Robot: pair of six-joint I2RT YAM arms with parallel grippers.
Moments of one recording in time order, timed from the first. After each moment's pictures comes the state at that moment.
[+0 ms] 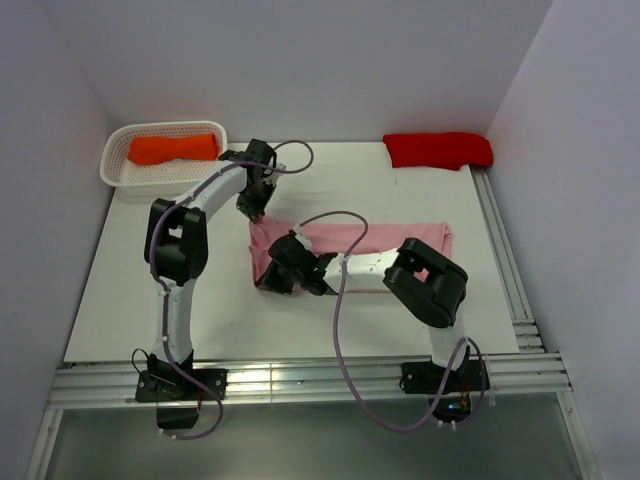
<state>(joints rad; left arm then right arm) -0.36 2.18 1.84 -0.93 -0.03 0.06 1.01 1.94 1.14 0.05 0.02 1.29</state>
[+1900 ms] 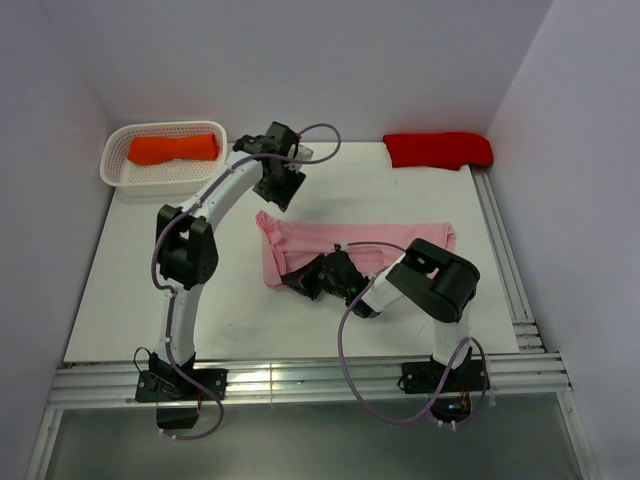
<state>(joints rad) -0.50 2.21 2.11 -1.04 -0.04 0.12 0.87 1.89 0.60 0.86 -0.08 1.66</state>
